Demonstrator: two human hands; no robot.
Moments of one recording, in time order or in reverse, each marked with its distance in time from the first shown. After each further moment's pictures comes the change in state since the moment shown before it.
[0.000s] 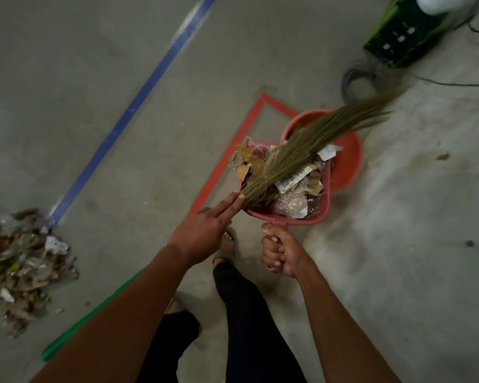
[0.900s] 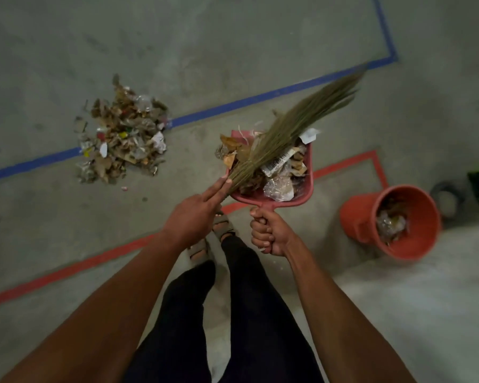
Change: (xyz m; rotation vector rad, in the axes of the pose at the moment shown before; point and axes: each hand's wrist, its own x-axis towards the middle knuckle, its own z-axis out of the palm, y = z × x) left_hand -0.407 -0.082 0.018 -0.228 0.321 -0.686; right_hand 0.055 0.246 0.240 -0.596 -0.200 0.476
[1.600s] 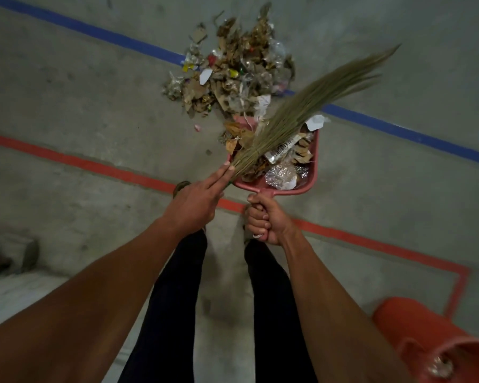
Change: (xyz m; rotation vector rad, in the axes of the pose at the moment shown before) left_hand -0.079 -0.215 0.131 -0.156 0.178 -0.551; right_hand 0.295 0.070 0.066 -0.227 -0.120 0.442
